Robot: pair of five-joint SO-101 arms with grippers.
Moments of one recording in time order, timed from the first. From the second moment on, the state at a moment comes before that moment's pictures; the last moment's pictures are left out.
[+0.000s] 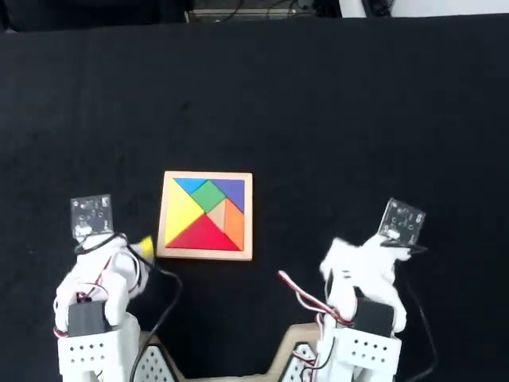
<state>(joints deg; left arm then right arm) -12.8 -103.9 96.2 70.5 -1.3 13.0 -103.4 96.7 71.7 -12.5</state>
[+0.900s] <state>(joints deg) -9.8 -103.9 96.2 73.5 0.6 1.8 -103.4 96.7 74.0 6.1</state>
